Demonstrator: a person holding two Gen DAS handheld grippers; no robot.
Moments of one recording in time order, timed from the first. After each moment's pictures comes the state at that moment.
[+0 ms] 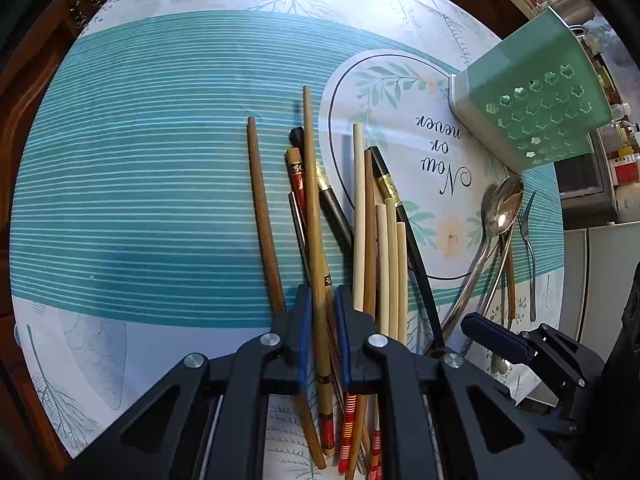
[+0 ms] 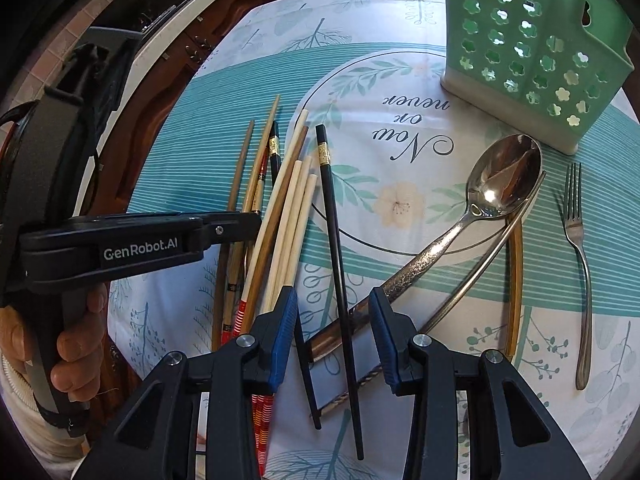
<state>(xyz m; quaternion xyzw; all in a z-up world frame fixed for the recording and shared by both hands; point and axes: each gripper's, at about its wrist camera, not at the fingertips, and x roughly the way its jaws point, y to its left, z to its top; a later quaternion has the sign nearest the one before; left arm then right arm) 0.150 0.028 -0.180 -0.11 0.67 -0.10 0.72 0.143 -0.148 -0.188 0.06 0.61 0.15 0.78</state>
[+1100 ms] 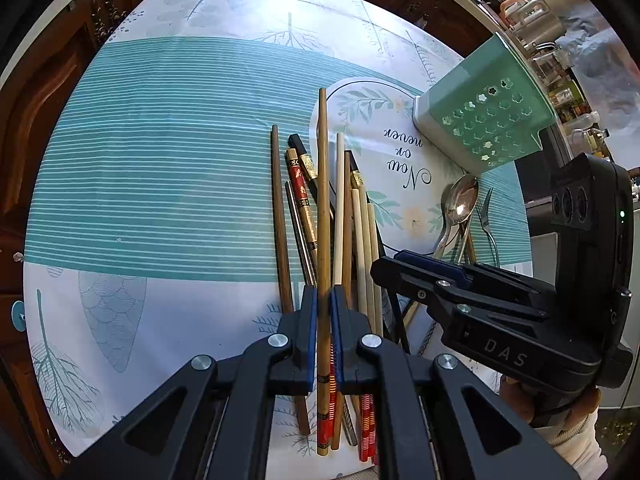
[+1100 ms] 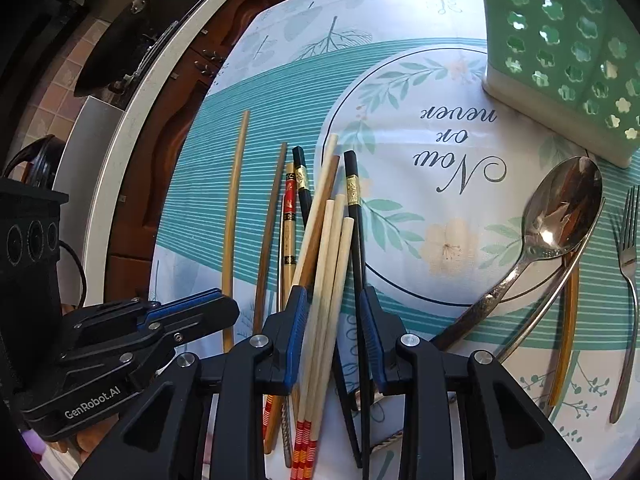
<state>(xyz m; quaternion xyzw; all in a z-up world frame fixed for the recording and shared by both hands) 0.106 0.055 -0.141 -0.14 0.63 -0.12 0.76 0.186 -0.135 -0.192 0.13 0.62 0.19 0.75</state>
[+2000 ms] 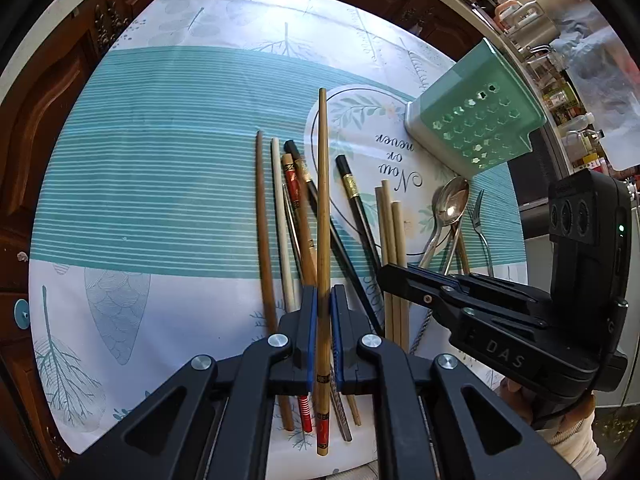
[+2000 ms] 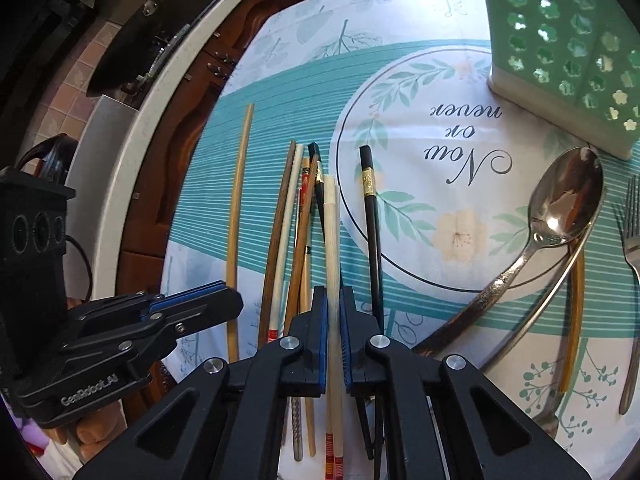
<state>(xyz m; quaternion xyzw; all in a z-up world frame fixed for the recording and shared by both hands) 0.098 0.053 -0.130 -0.14 0.62 -0.12 0.76 0.170 -0.142 -0.178 0.14 0.60 0.21 0.76</state>
